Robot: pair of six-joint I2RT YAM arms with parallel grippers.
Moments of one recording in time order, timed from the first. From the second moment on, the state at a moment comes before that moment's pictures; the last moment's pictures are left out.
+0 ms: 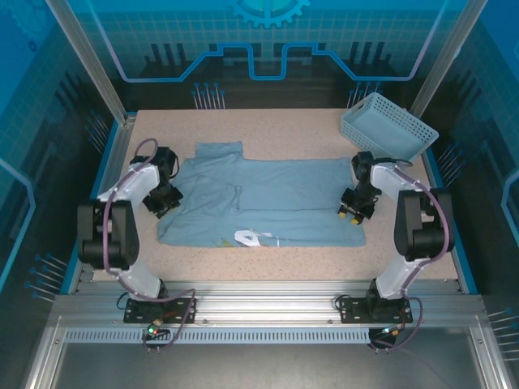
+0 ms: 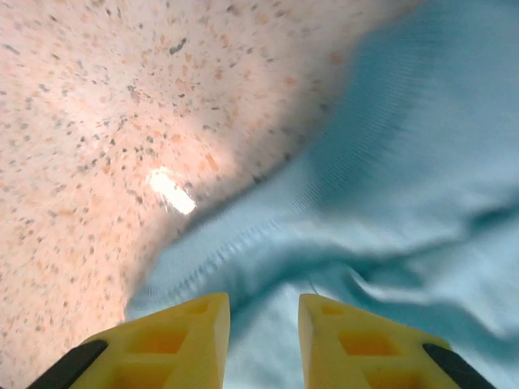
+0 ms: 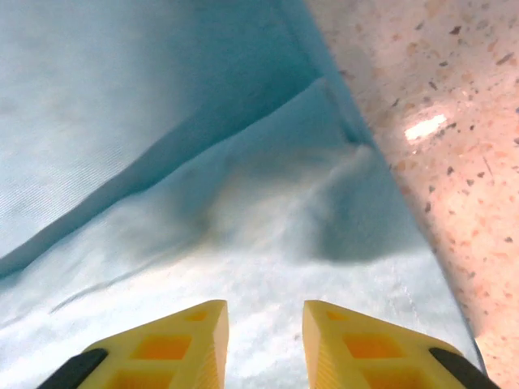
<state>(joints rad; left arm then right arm) 0.00 1.62 1.14 -1.03 -0.16 -0.80 0.06 1.71 1.12 -1.02 -0.14 0.64</state>
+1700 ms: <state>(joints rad) 0.08 2.19 1.87 -0.83 0.03 -0.69 0.06 1.91 1.56 -0.94 -0.14 0.50</state>
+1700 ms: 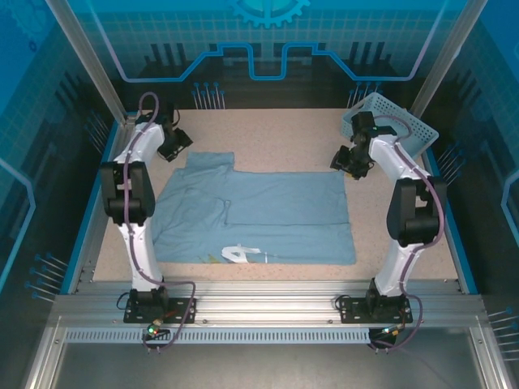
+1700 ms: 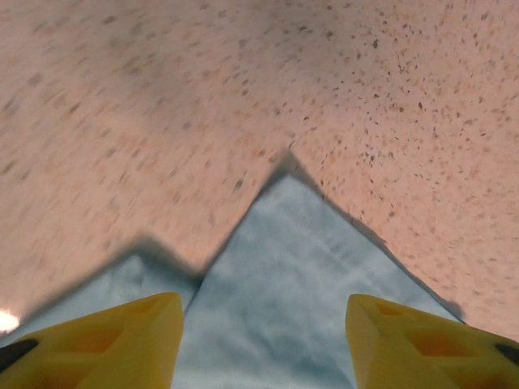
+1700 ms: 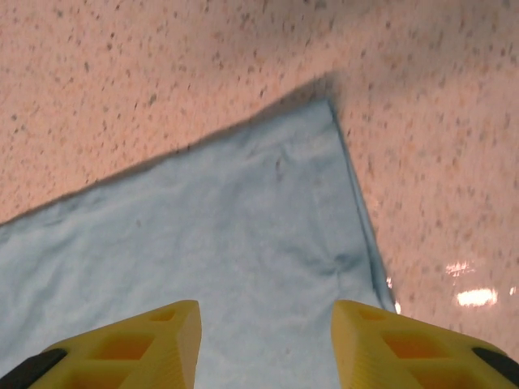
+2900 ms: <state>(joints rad) 0.01 2.52 2.23 -0.95 0.03 -0.59 0.00 2.07 1.70 -0.96 -0.08 0.49</state>
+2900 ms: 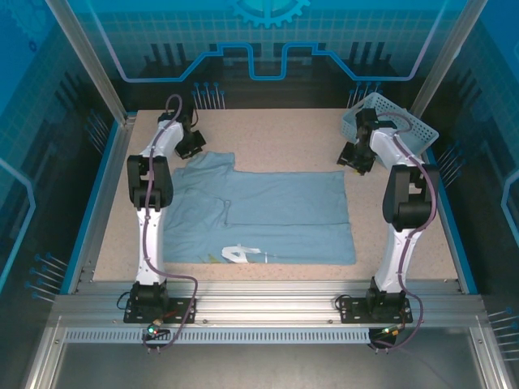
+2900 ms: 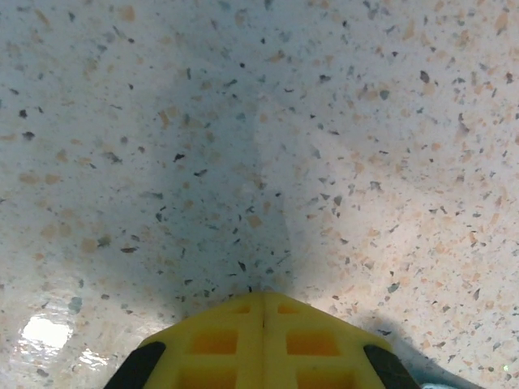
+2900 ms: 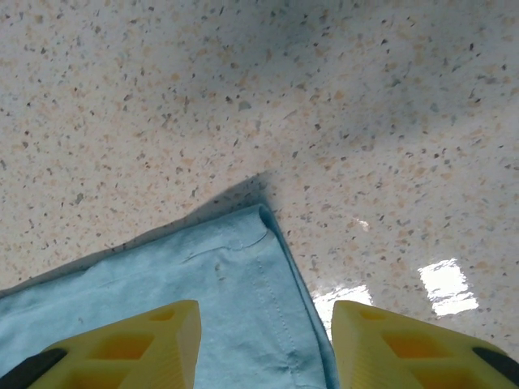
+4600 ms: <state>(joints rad) 0.00 2.08 1.93 -0.92 0.02 -0.59 0.05 2.20 1.84 -1.02 -0.05 0.55</state>
